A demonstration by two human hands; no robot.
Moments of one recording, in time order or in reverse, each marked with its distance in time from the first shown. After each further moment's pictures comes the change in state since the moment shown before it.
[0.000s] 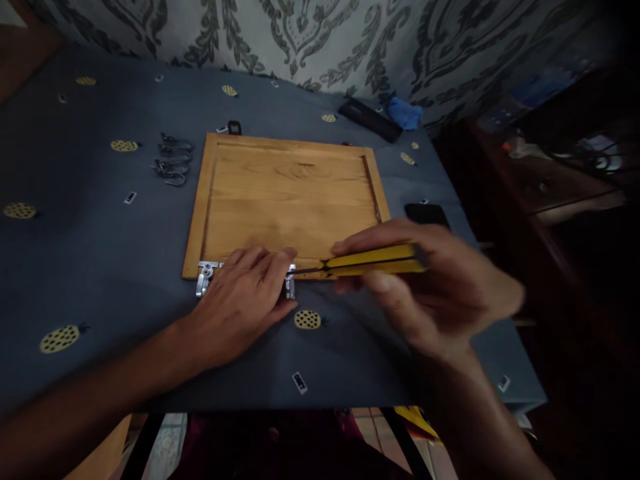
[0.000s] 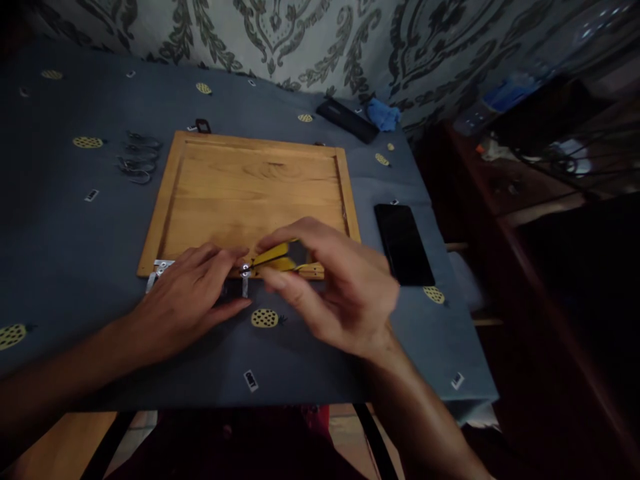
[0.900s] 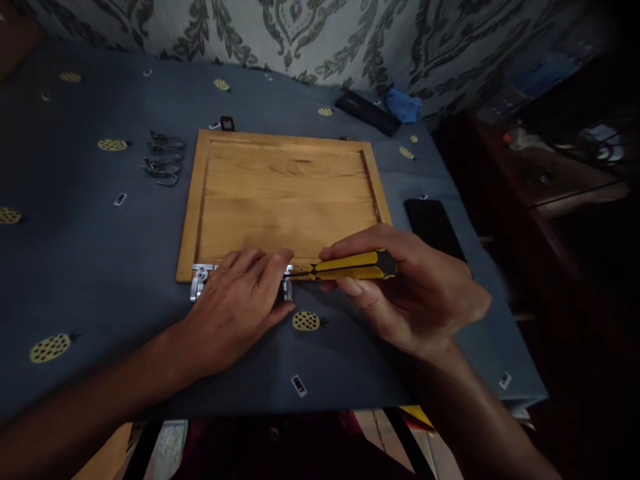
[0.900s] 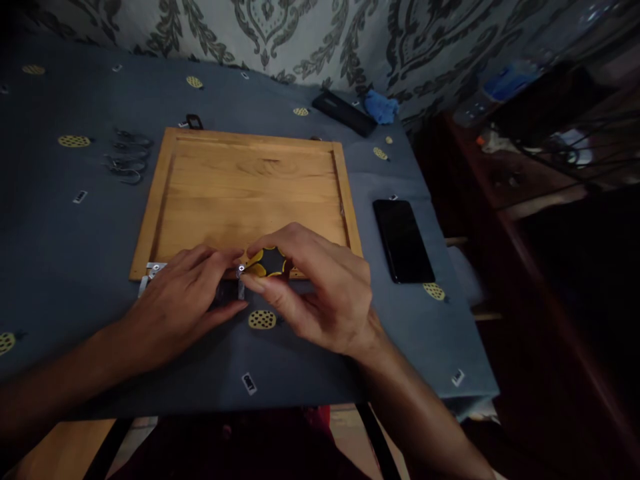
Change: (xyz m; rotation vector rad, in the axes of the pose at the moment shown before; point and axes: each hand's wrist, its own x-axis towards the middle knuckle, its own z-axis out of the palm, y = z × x) left_hand 0.000 0.000 0.001 0.003 0.020 0.019; right_hand -0.005 0.010 0.010 -0.072 0.020 -0.082
